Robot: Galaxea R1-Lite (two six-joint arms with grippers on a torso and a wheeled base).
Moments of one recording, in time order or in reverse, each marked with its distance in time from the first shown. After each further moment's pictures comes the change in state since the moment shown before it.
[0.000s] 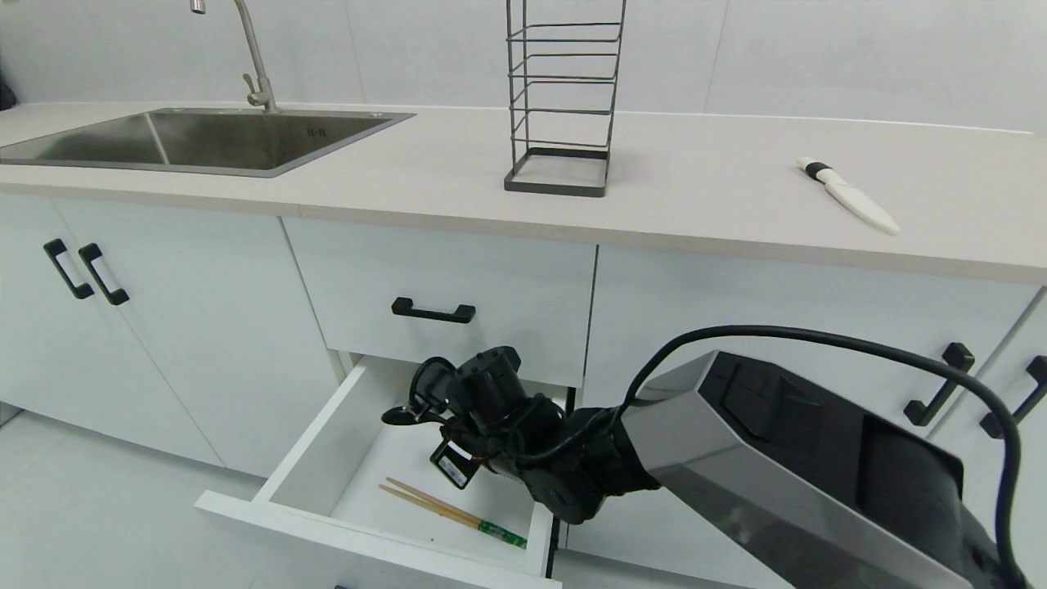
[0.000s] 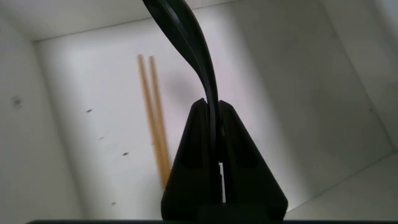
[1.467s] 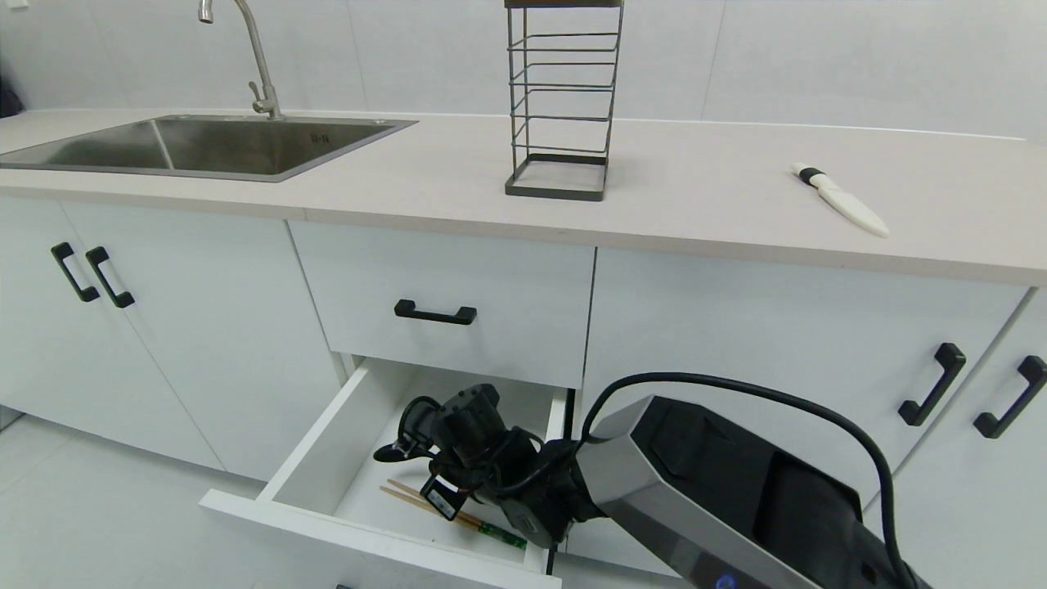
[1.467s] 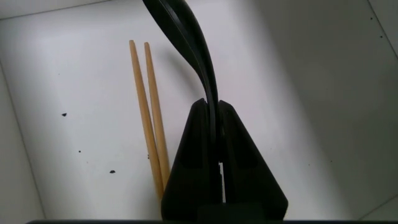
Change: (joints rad) left arm 0.000 0.000 0.000 0.000 0.000 0.000; right arm 0.010 0.180 -0.137 0.021 0.034 0.009
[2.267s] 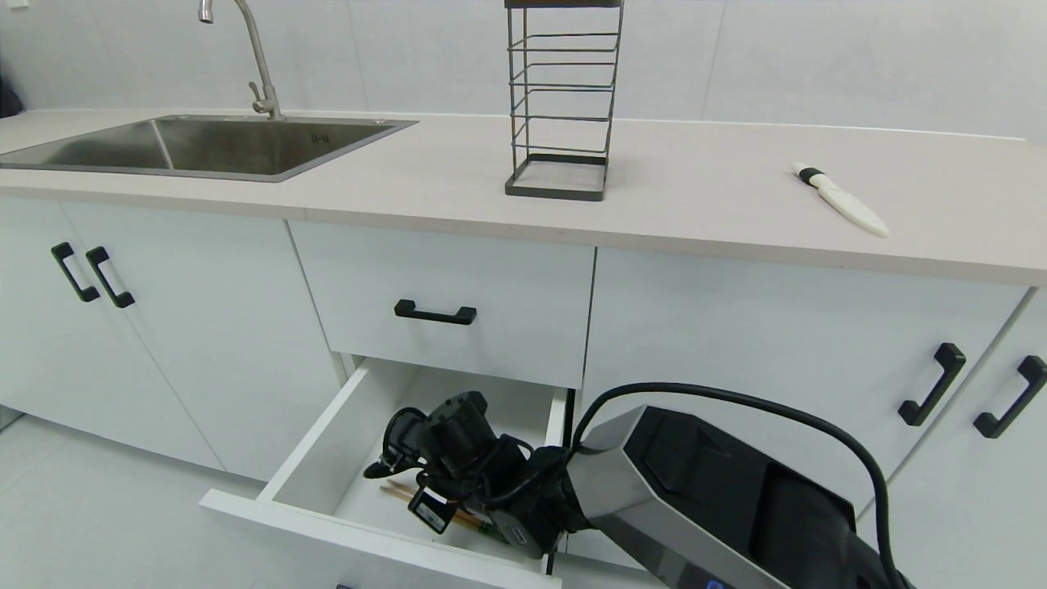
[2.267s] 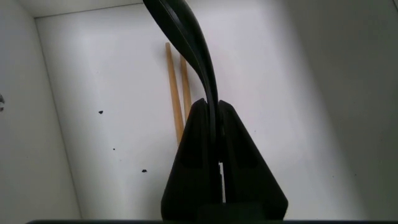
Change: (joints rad) left arm 0.000 0.000 0.000 0.000 0.000 0.000; right arm 0.026 0.008 -0.027 0.029 0.016 -0.014
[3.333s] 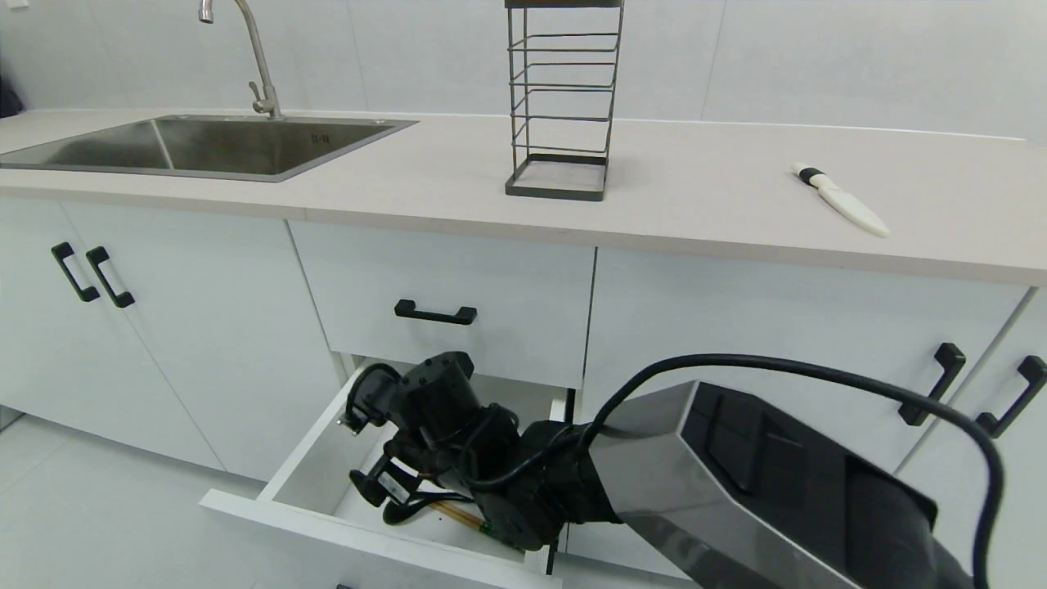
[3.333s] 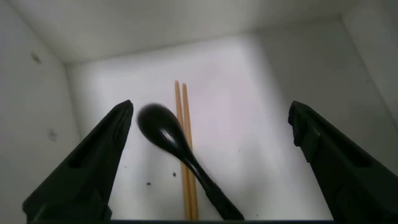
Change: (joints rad) left arm 0.000 0.000 0.000 0.000 0.000 0.000; right arm 0.054 -0.166 0.013 -0.055 0.007 0.021
